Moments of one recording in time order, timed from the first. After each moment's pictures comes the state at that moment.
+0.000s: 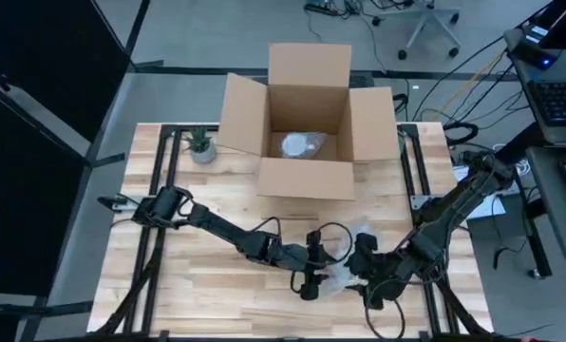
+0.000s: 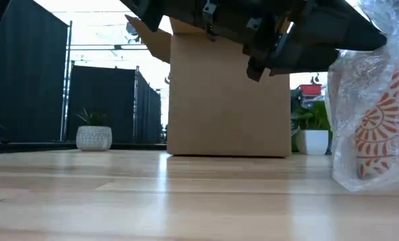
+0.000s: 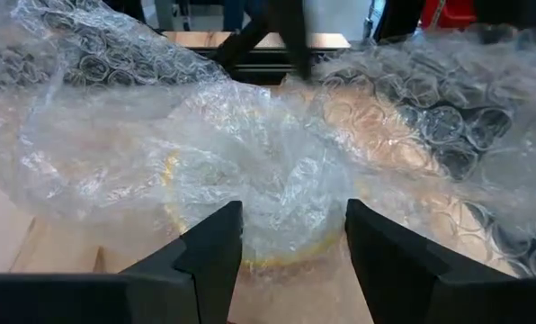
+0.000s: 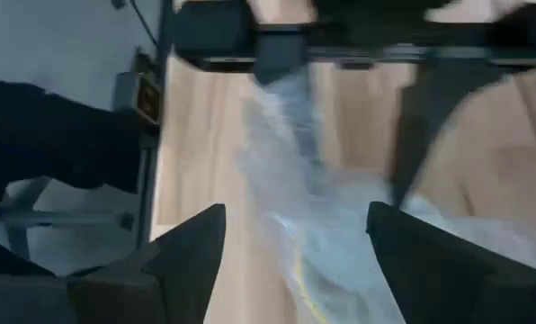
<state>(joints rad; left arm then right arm) -0.33 2.17 1.44 0.33 -0.14 -0.12 0.76 1.46 1.10 -0.62 0.34 0.71</state>
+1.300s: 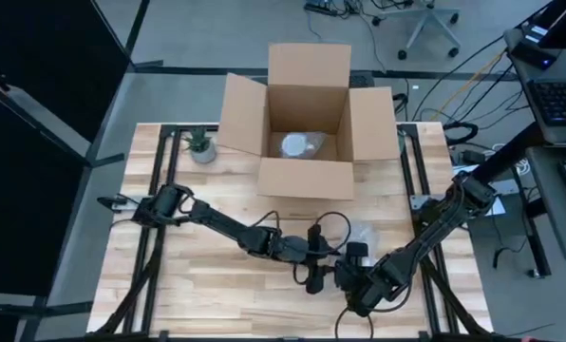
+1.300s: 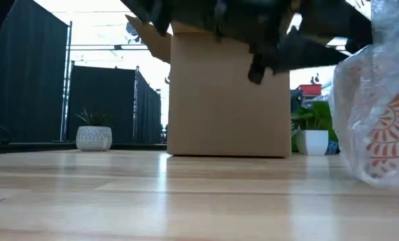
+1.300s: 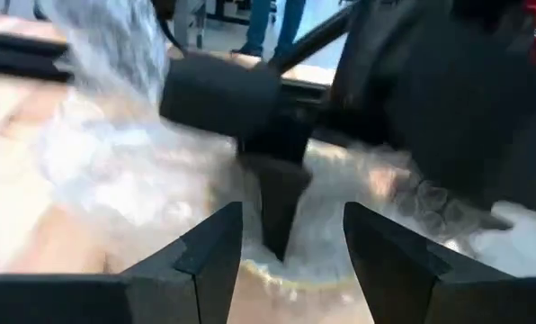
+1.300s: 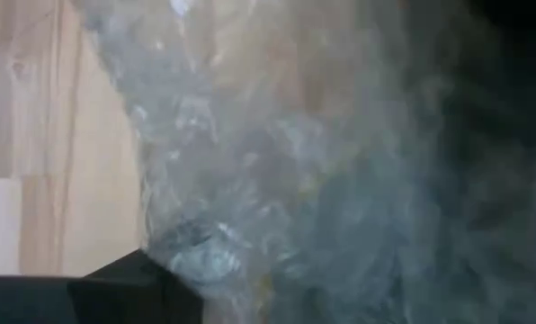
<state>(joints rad) -0.31 2.19 1.45 0.45 -0.13 -0.25 0.75 1.70 1.10 -0.68 0.39 0.75</state>
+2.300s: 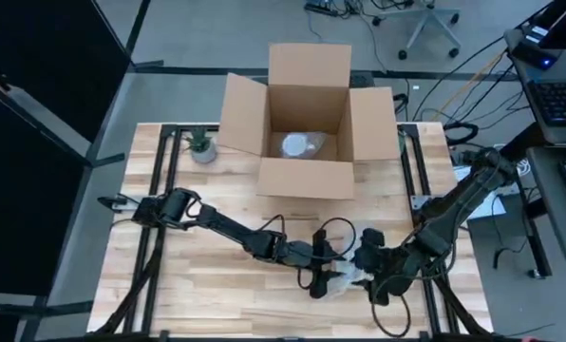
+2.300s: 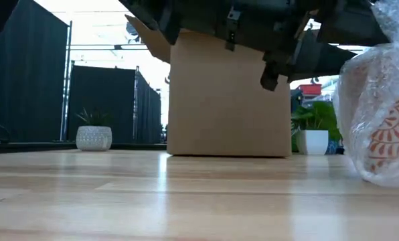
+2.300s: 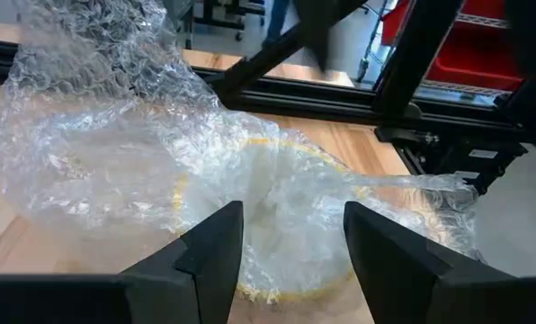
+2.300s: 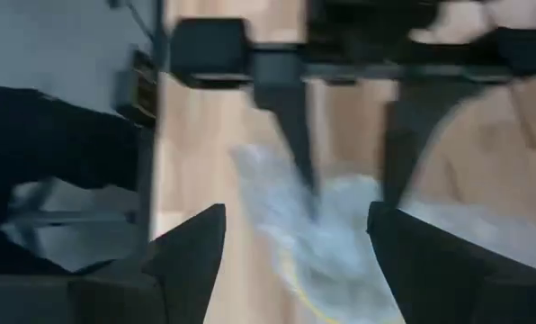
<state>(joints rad) -0.30 2.25 1.49 0.42 -0.12 -0.23 0.78 1.36 1.10 -0.67 0.33 0.78</state>
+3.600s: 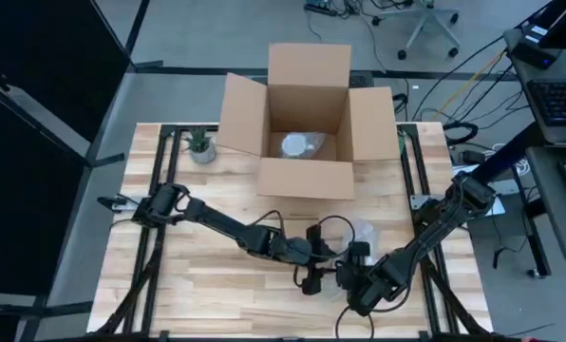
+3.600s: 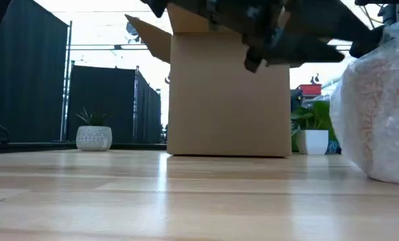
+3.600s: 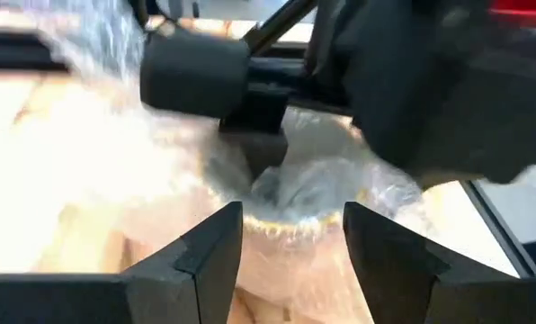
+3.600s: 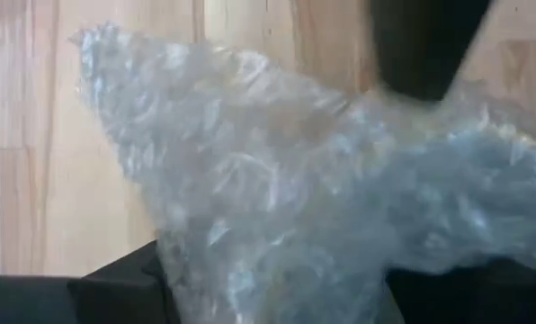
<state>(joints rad) -0.31 2.11 1.48 0.19 -0.13 -0.11 0.75 1.71 1.10 -0.73 0.35 0.76</state>
